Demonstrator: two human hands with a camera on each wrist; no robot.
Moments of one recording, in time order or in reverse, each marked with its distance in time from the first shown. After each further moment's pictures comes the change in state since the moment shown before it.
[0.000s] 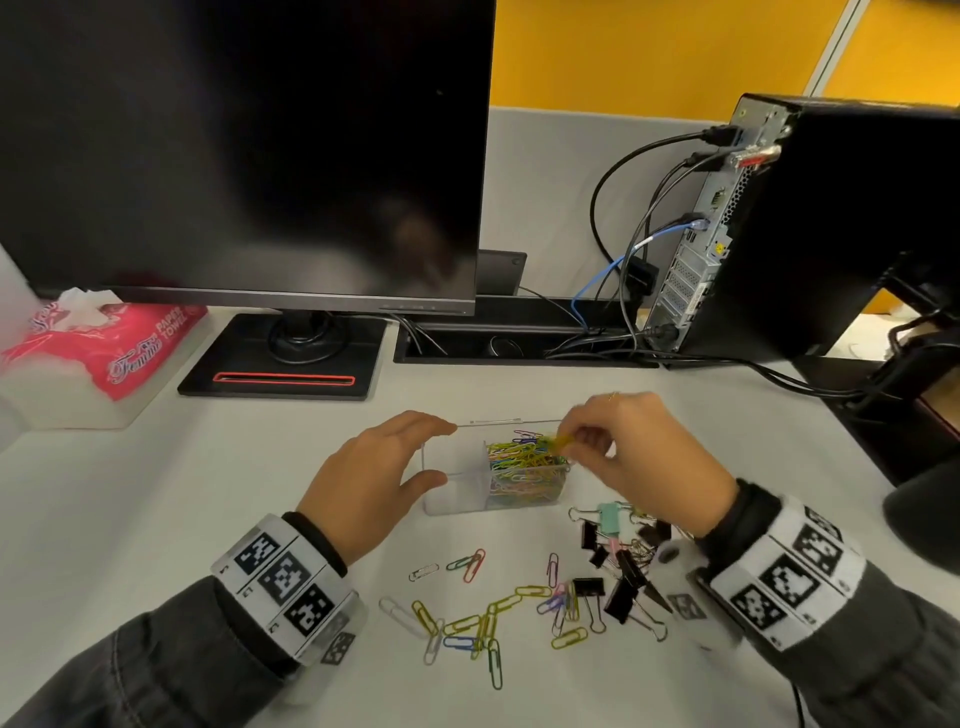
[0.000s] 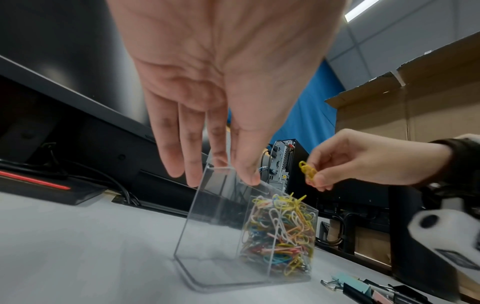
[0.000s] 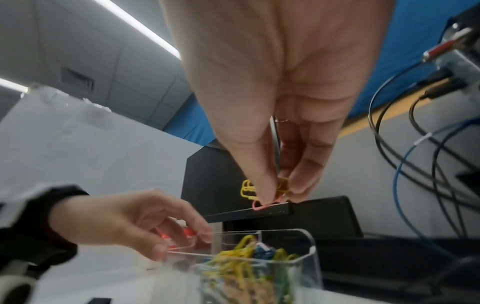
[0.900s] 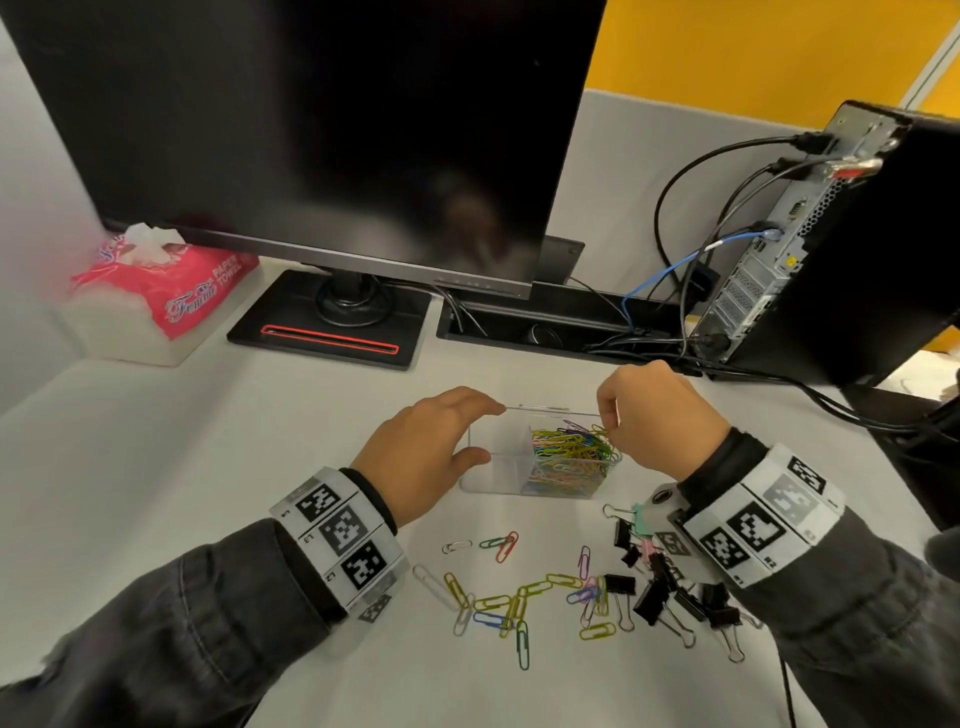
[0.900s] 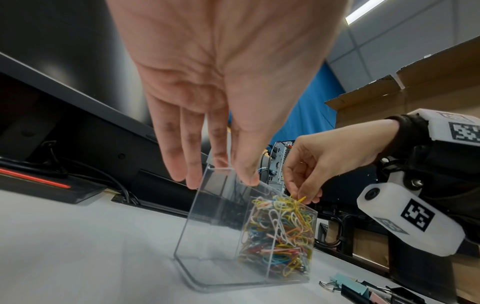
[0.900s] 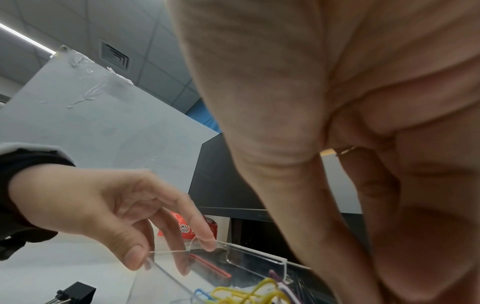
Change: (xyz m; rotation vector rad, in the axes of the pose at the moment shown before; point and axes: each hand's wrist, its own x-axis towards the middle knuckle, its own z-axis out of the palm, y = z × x) left_hand -0.001 0.002 -0.003 -0.045 -0.042 -0.018; right_hand 0.048 -0.035 0.000 -0.448 -0.285 0.268
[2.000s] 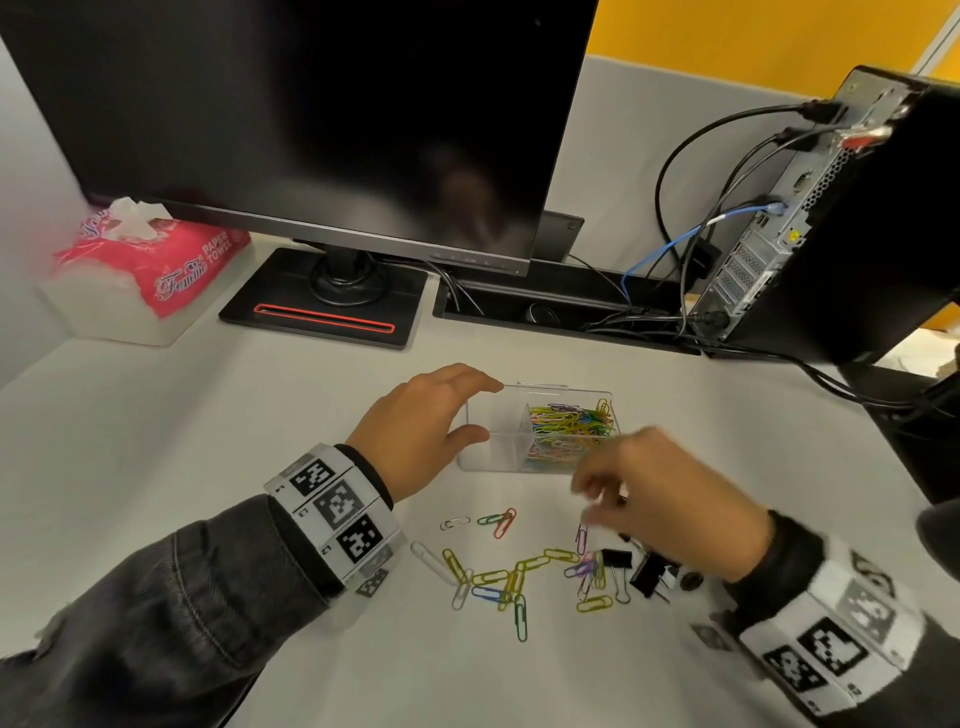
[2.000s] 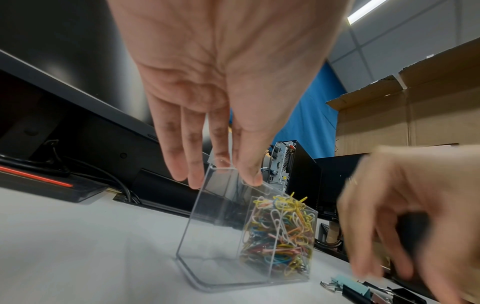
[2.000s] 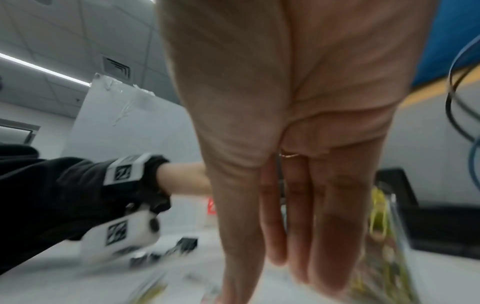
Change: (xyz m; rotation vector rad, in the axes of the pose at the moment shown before) left_hand 0.001 -0.002 0.002 -0.002 0.004 -0.006; right_hand -0.056 0.004 0.039 0.226 -0.068 -0.273
